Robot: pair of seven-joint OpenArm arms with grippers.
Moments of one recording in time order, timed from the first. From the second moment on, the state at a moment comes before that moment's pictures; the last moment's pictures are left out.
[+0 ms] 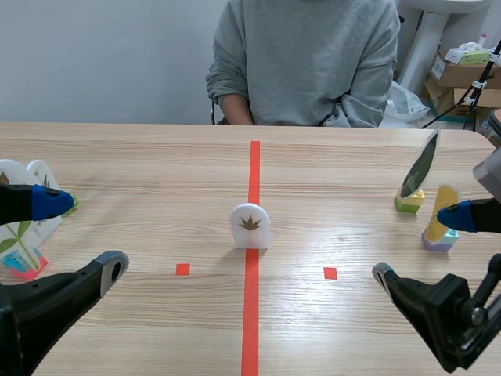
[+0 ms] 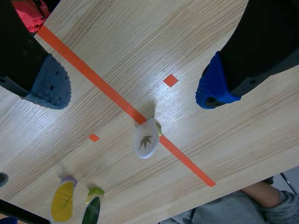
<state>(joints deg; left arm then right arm) 46.9 -23.8 -16.9 124.4 -21.4 -41.6 5.7 -40.9 18.5 18.6 120.9 11.5 40.4 -15.2</state>
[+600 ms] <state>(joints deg) 46.9 -23.8 -16.9 124.4 -21.4 -41.6 5.8 -40.9 18.5 18.6 120.9 11.5 40.4 -16.2</state>
